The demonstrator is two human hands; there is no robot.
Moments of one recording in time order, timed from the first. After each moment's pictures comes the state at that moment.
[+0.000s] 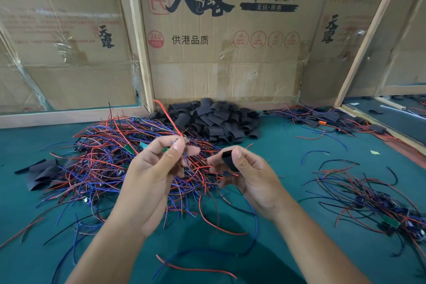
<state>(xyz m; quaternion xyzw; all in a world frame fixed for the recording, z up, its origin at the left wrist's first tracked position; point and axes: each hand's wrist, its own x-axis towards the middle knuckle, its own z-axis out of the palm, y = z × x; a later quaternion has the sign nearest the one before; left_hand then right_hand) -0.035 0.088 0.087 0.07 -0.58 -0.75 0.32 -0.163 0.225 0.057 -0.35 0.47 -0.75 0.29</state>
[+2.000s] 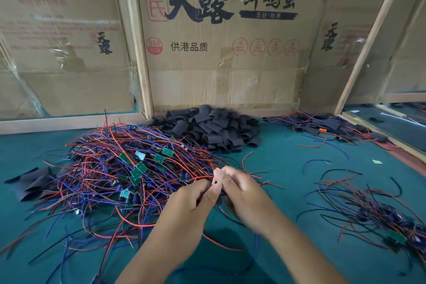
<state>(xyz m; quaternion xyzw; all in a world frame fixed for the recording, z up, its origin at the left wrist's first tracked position) -0.049 0.116 0.056 0.13 -0.85 -0.46 0.21 -0.168 0.224 0.042 -0.41 0.74 -0.52 0.14</state>
